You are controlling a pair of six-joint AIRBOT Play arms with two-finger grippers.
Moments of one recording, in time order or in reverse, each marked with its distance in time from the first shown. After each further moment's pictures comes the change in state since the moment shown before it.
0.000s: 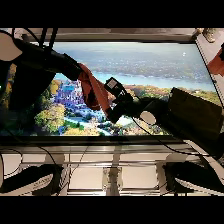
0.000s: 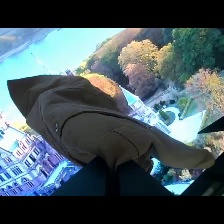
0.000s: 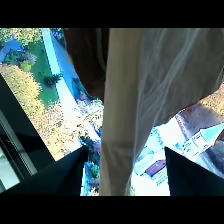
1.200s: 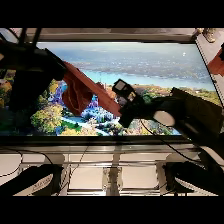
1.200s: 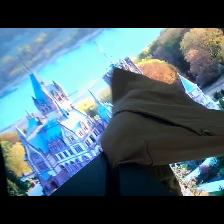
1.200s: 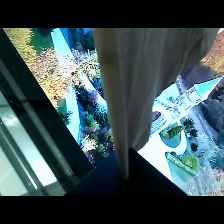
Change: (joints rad) left arm 0.000 0.123 0.000 0.256 -0.018 0.006; right arm -0.042 0.180 0.018 -0.032 0.311 -0.031
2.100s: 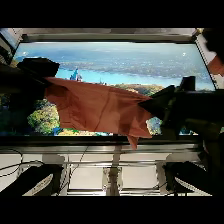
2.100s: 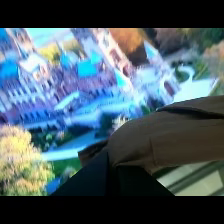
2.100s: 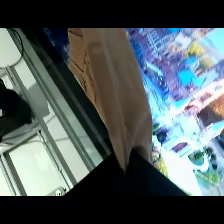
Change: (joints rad) left arm 0.001 0.133 0.000 -0.060 -0.306 -0.242; right arm -0.009 0.097 0.553 0.128 0.451 0.161
